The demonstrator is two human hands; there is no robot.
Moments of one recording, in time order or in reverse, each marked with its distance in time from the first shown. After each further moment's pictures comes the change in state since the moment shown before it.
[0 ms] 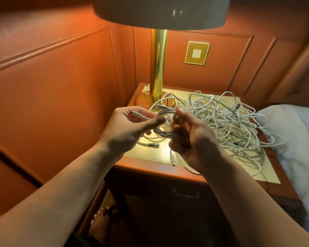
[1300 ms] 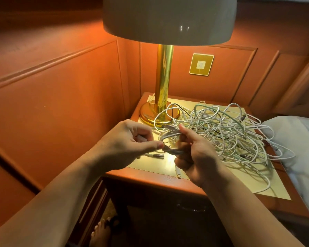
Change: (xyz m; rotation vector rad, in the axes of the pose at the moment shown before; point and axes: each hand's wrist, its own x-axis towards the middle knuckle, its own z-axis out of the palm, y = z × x) left_hand -0.004 0.013 -0.031 0.326 -0.325 0.114; right_hand 0.013 0.013 0.000 -0.034 0.141 0.047
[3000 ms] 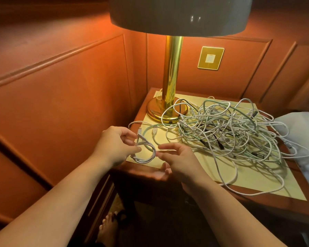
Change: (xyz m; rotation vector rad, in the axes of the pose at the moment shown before) left_hand -0.001 -0.078 -0.006 0.170 0.397 -0.486; right_hand 0.040 0.069 -0.003 -0.443 0.025 -0.007
